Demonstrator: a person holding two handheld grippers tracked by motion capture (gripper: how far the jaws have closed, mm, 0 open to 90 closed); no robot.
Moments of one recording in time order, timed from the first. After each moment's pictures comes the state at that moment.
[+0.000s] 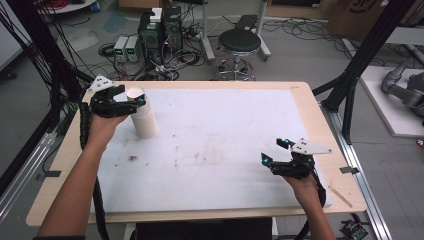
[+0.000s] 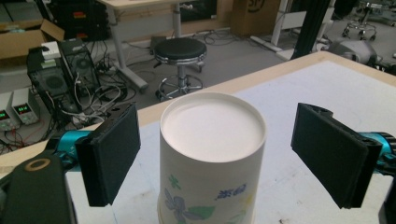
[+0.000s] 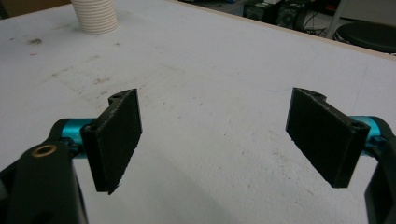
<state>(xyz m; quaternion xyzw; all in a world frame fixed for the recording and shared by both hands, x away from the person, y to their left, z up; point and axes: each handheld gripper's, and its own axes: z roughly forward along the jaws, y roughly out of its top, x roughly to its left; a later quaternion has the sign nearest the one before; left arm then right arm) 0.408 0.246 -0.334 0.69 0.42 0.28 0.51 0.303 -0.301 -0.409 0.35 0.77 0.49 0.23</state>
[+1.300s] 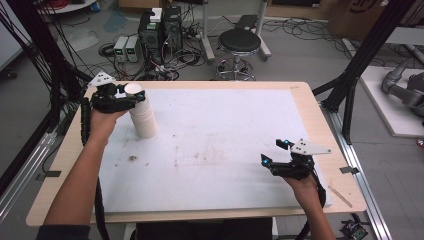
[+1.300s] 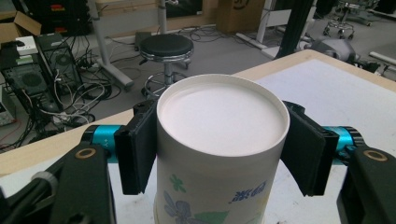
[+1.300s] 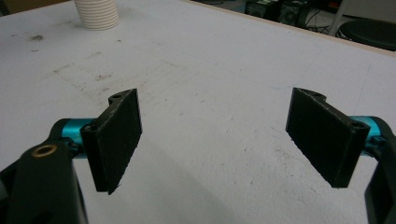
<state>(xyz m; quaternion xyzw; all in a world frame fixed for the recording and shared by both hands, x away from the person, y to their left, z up) 0.422 0.252 -0.334 0.70 0.41 0.26 0.53 0.302 -0.300 -0.411 0.35 0.77 0.48 0.22</state>
